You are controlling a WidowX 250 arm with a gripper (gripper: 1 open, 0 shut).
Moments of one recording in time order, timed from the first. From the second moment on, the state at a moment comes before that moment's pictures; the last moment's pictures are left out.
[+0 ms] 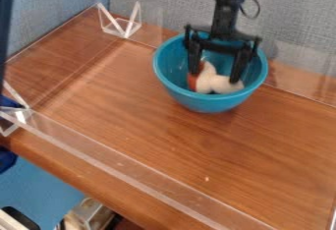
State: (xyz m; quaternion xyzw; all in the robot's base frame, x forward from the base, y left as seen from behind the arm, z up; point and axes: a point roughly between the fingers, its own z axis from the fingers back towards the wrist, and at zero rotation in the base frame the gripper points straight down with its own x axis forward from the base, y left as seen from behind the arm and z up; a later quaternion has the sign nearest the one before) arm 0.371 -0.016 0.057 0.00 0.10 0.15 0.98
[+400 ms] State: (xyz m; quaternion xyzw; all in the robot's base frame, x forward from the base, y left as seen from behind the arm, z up) arm 0.373 -0.023 0.046 0.01 0.09 0.21 0.97
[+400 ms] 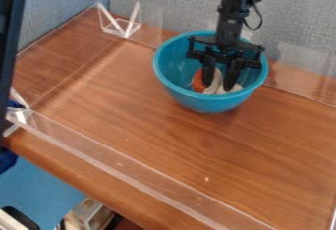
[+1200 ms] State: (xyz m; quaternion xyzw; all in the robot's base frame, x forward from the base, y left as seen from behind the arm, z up) arm 0.374 -0.042 0.055 0.01 0.10 0.19 0.98
